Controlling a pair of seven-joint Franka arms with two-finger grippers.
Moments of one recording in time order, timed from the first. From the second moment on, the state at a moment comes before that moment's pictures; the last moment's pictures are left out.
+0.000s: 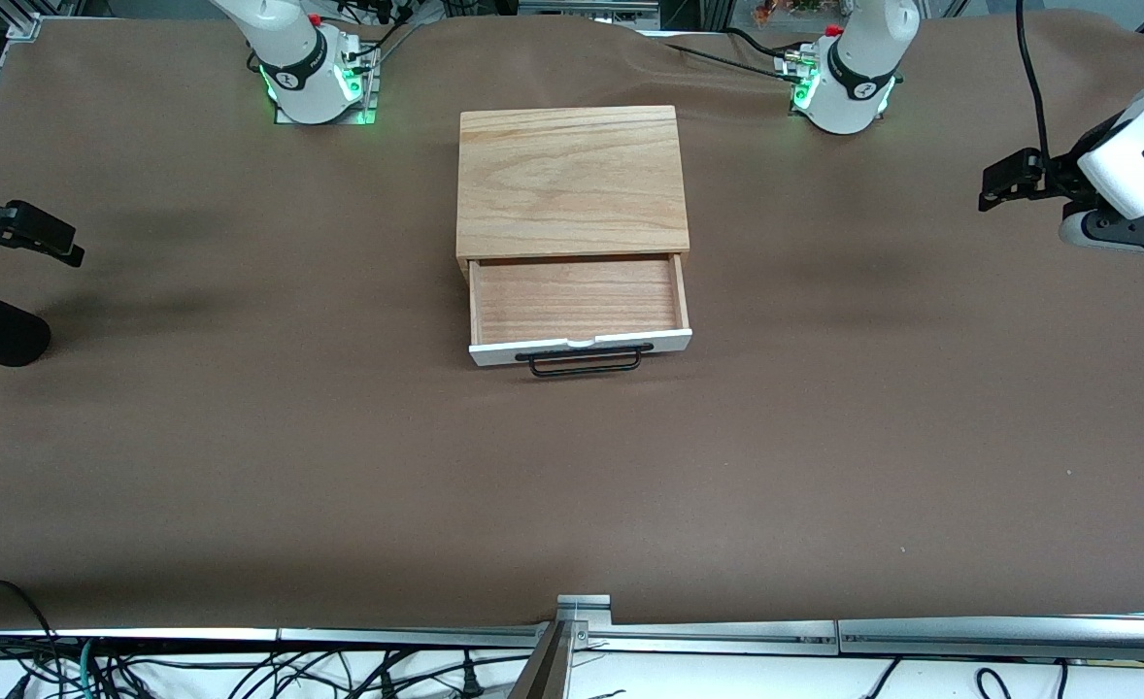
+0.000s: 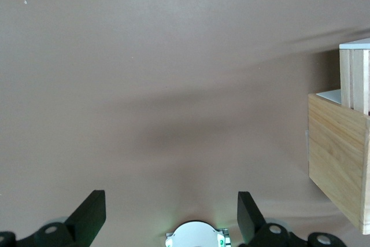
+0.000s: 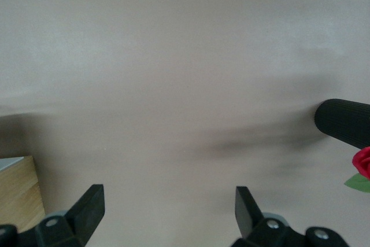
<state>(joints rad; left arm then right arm) 0.01 0.01 -0.04 -1.58 0.00 1.39 0.08 0.04 0.08 -0.11 -1.52 -0.02 1.58 -0.02</state>
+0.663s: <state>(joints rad) 0.01 0.02 -0.04 -1.57 0.00 1.40 0.07 0.04 0.08 -0.11 -1.52 -0.02 1.58 -0.02</state>
